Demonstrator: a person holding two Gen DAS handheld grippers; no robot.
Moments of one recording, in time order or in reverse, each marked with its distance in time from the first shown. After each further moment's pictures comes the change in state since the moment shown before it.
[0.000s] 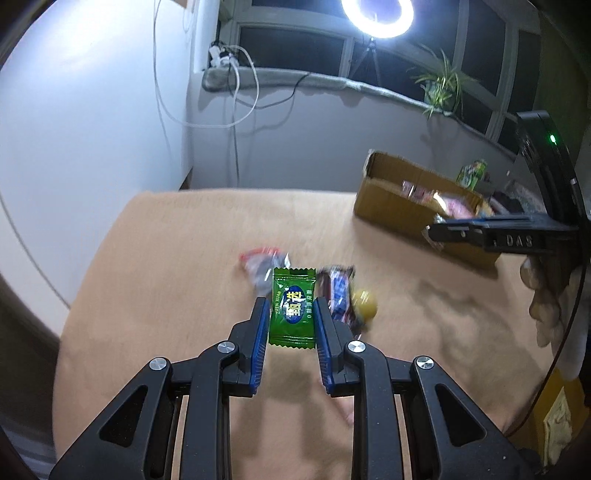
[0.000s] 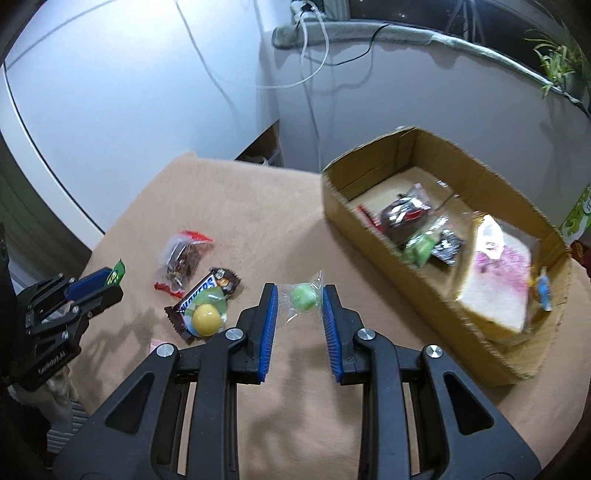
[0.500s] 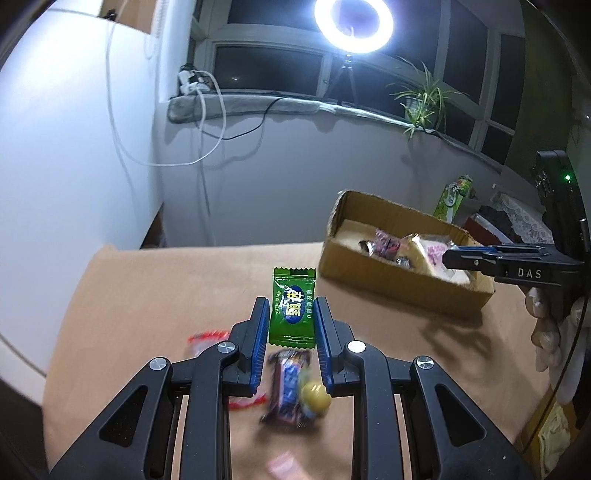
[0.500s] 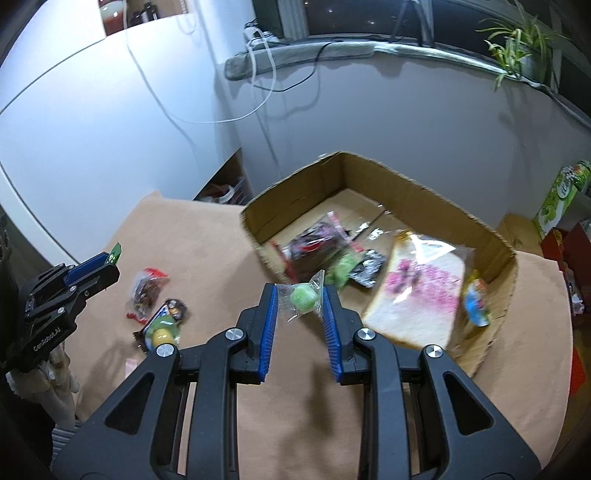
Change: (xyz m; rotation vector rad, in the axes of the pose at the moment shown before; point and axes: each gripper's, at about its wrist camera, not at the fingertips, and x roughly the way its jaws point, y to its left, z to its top) left arm 0.028 -0.036 0.059 0.043 -0.060 -0.061; right arm -0.027 -0.070 0.013 0.090 -0.061 -0.058
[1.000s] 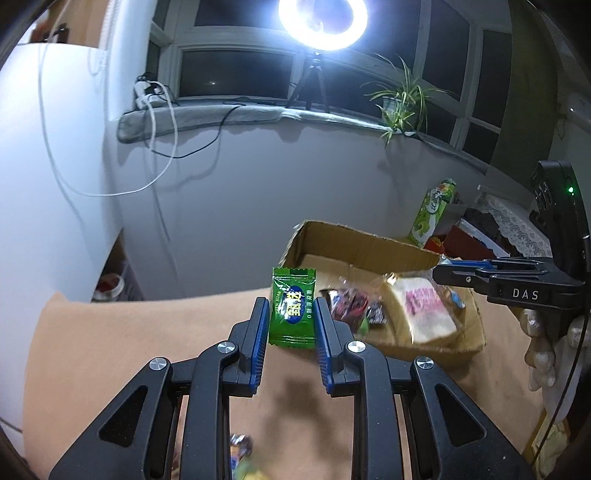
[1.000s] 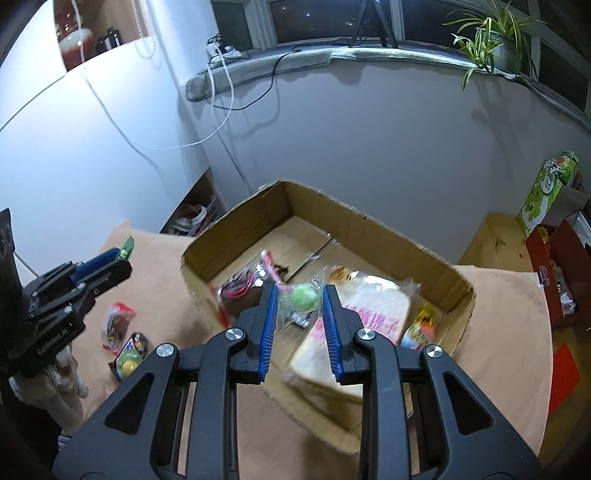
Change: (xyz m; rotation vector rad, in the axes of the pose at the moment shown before) left arm 0.057 -0.044 0.054 0.047 -0.006 -0.077; right arm 0.008 -0.058 0.036 0.071 -0.021 -0.039
